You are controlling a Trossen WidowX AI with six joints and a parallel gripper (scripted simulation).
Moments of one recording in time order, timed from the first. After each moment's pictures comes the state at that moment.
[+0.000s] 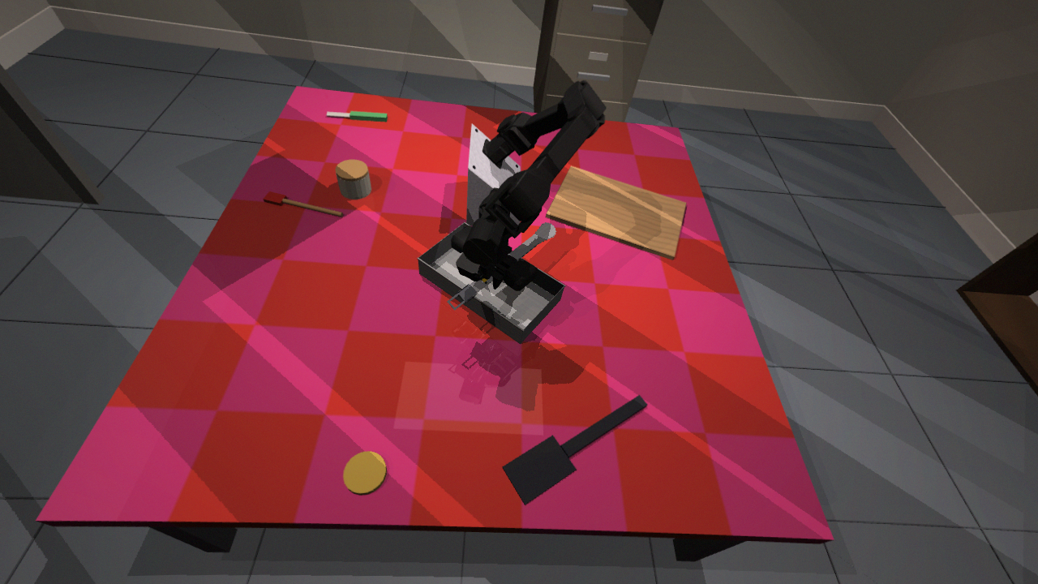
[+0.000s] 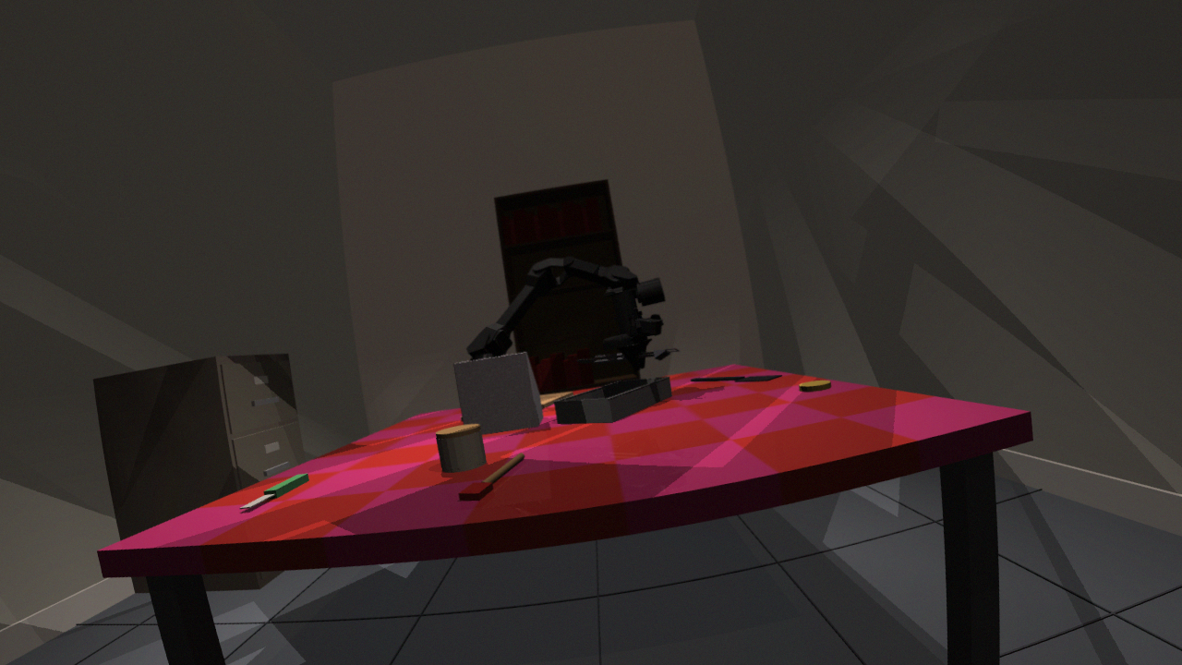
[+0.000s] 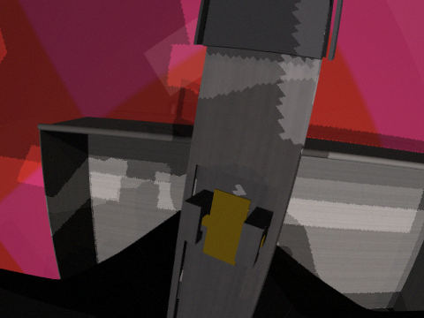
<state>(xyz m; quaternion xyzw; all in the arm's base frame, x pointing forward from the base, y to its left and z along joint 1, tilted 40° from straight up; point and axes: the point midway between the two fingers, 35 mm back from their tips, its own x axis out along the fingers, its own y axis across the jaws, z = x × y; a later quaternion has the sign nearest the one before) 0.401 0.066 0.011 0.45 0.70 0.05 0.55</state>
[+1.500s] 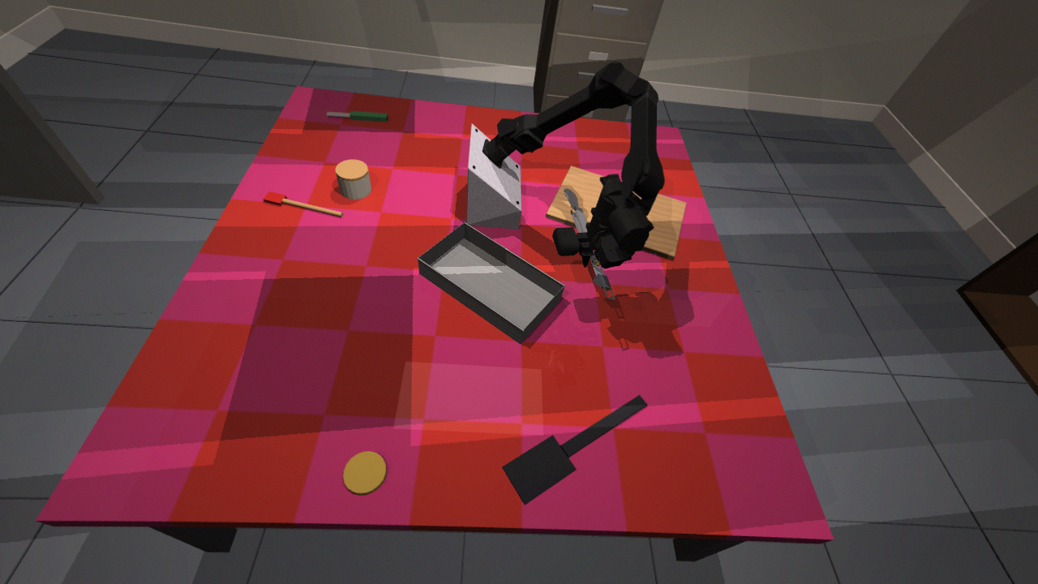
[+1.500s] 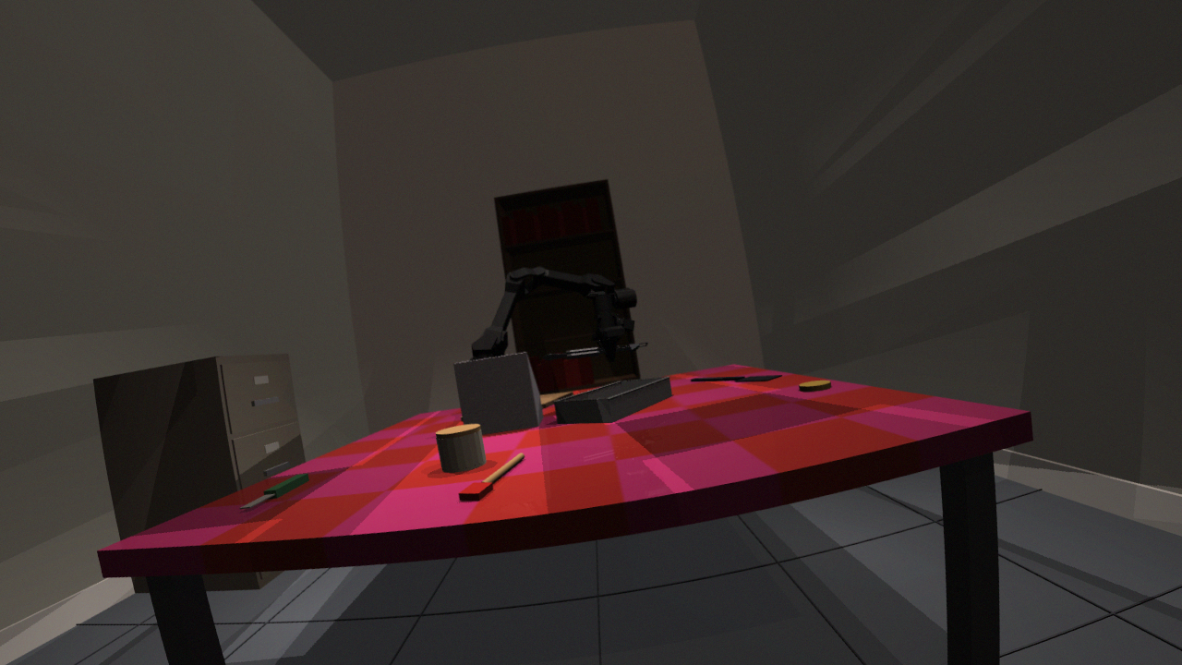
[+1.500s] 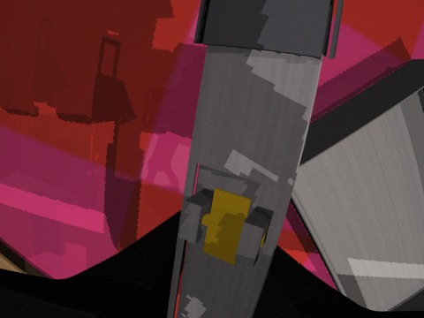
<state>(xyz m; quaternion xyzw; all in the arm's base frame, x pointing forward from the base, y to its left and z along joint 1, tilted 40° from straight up) 0.322 0.208 0.164 0.13 0.64 0.35 0.67</state>
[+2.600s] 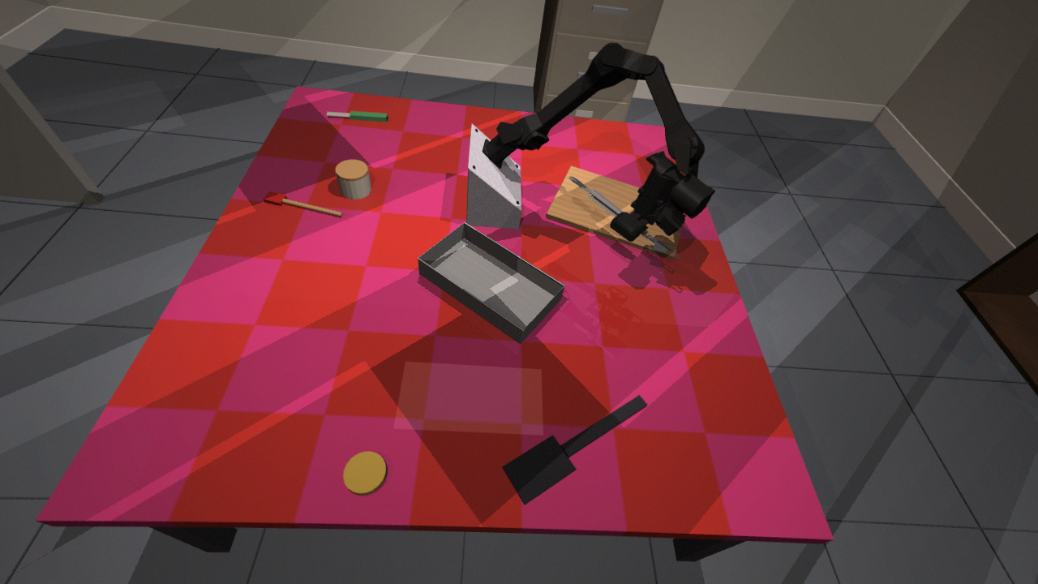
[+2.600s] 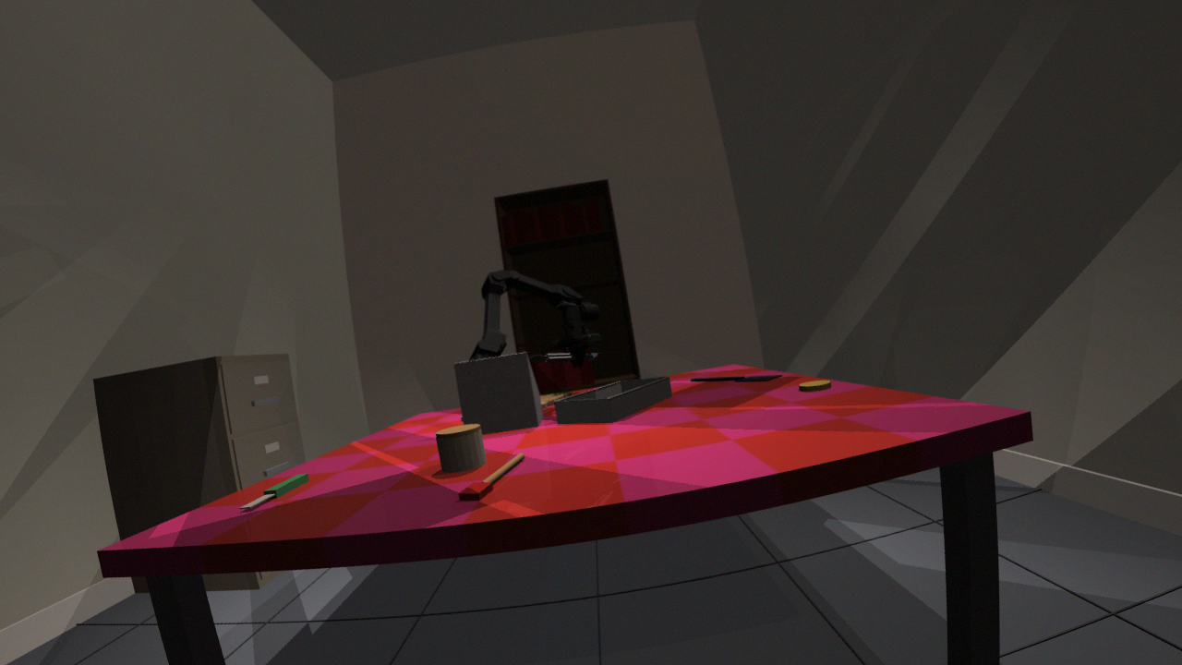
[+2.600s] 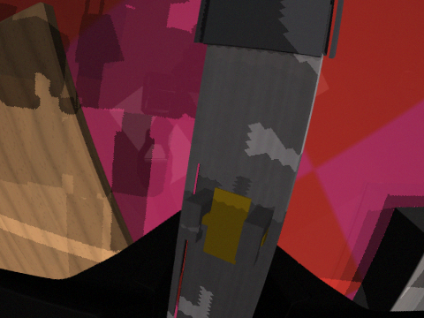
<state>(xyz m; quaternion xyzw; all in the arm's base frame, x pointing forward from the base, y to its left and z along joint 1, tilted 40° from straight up) 0.203 0.285 0.234 -0.10 0.52 0.53 0.67</state>
